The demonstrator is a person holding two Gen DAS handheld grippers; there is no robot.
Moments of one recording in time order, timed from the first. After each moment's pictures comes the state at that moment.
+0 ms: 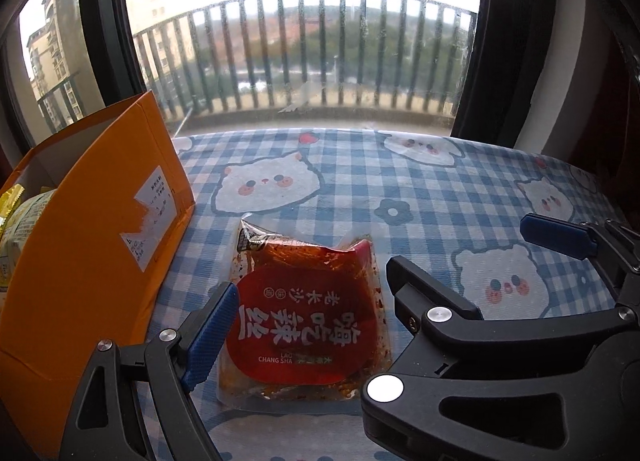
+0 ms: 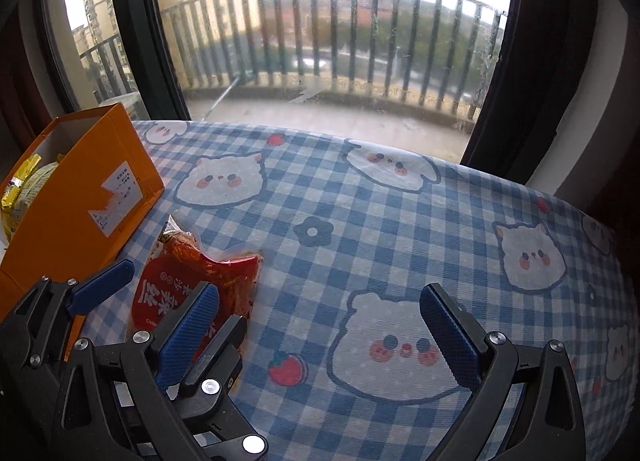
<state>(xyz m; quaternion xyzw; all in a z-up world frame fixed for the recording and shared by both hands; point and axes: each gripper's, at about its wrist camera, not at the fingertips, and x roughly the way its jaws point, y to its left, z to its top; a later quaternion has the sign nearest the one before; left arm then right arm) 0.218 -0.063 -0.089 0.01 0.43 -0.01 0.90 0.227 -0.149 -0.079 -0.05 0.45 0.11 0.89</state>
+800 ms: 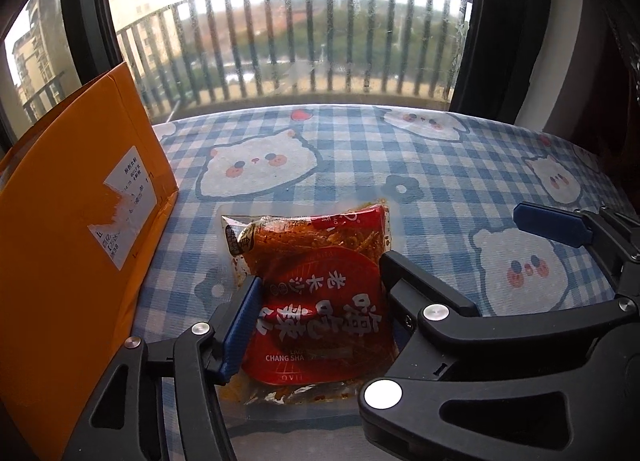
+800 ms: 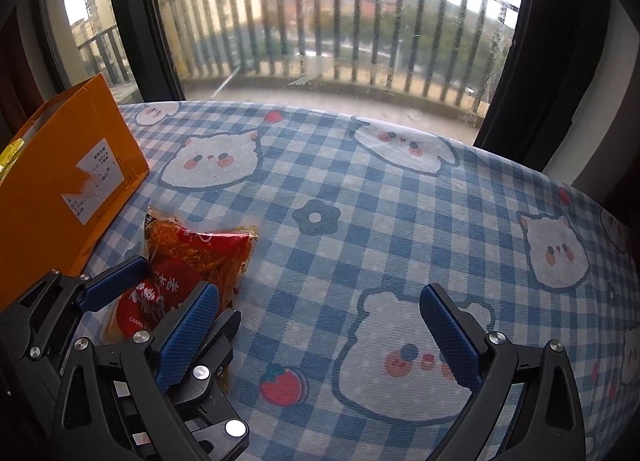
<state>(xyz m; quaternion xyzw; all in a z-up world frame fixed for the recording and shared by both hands) 0.227 -0.056 -0.110 0.02 0.45 -0.03 0.89 0.238 -0.145 -0.104 -0.05 0.46 0.12 0.88</state>
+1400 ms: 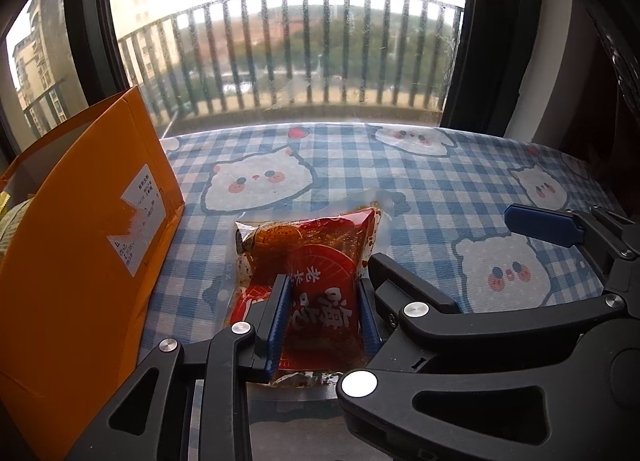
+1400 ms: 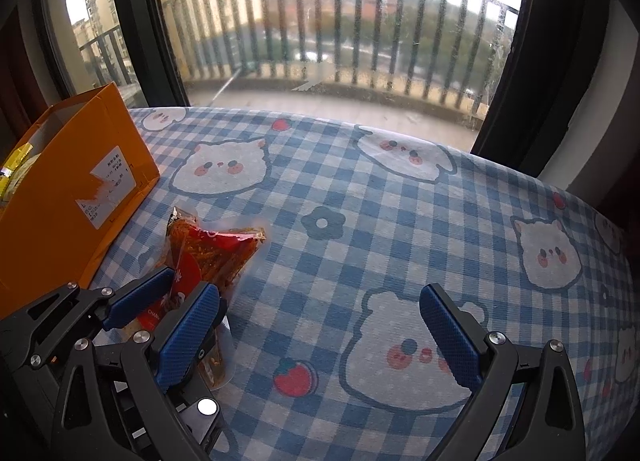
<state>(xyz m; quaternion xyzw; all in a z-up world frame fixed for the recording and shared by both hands) 0.218 -0.058 -0.093 0.02 0.43 -0.04 0.90 0.232 -0.141 -0.092 -0.06 0.46 0.11 0.88</state>
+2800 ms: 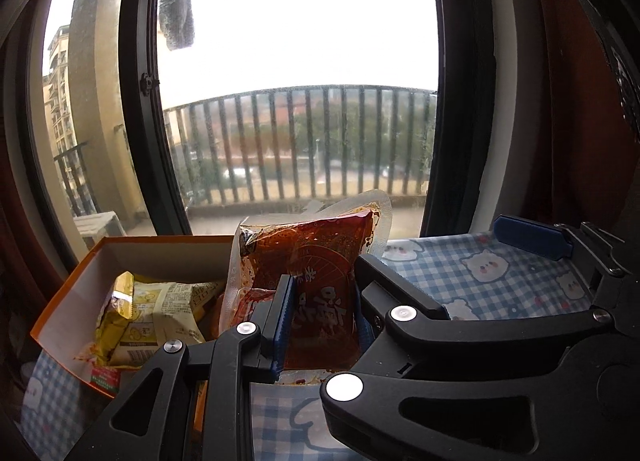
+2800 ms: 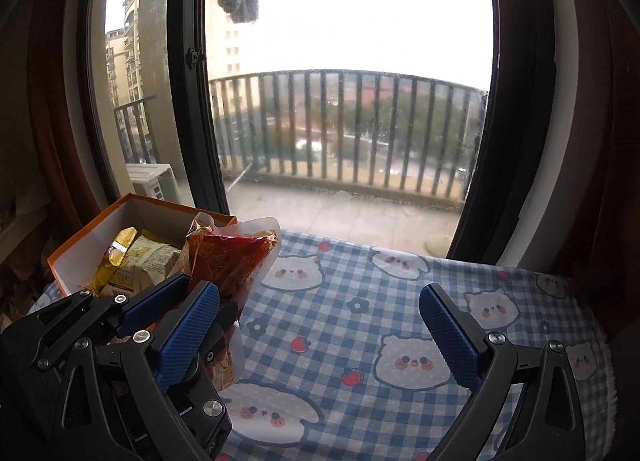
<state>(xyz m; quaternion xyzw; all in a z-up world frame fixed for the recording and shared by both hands) 0.118 -0.020 0.021 0.02 0.27 -0.05 0.96 0.122 -0.108 0.043 -0.04 0.29 0.12 0.95</state>
